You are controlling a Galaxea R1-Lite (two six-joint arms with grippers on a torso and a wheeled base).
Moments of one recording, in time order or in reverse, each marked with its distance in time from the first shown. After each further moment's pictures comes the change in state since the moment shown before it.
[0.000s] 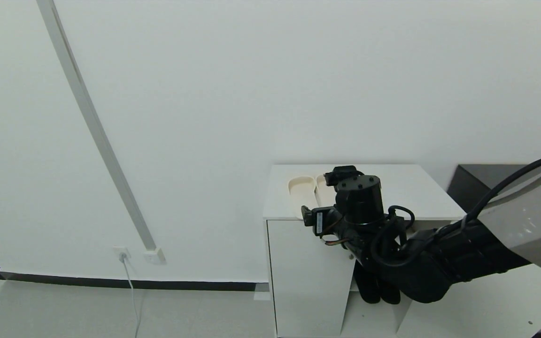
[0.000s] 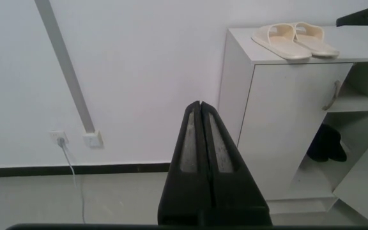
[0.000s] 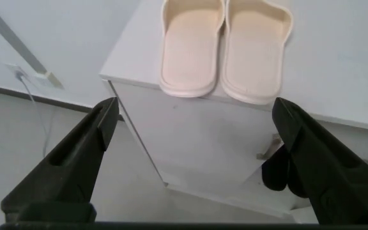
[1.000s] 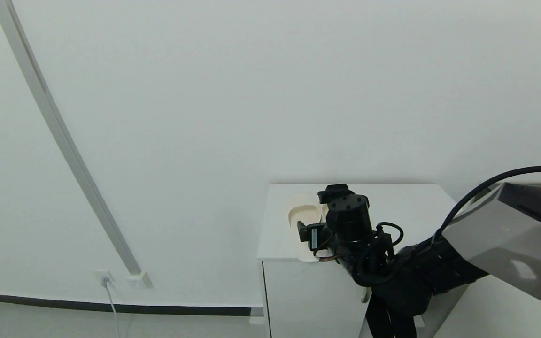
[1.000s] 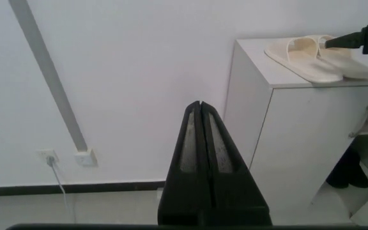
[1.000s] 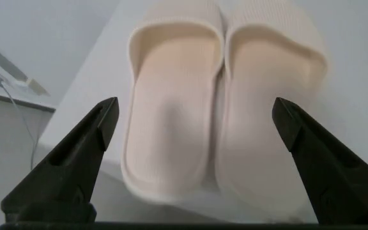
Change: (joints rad) left arm 0.000 0.000 0.000 0.000 0.000 -0.001; right arm 0.004 0.094 0.031 -0.089 0.011 0.018
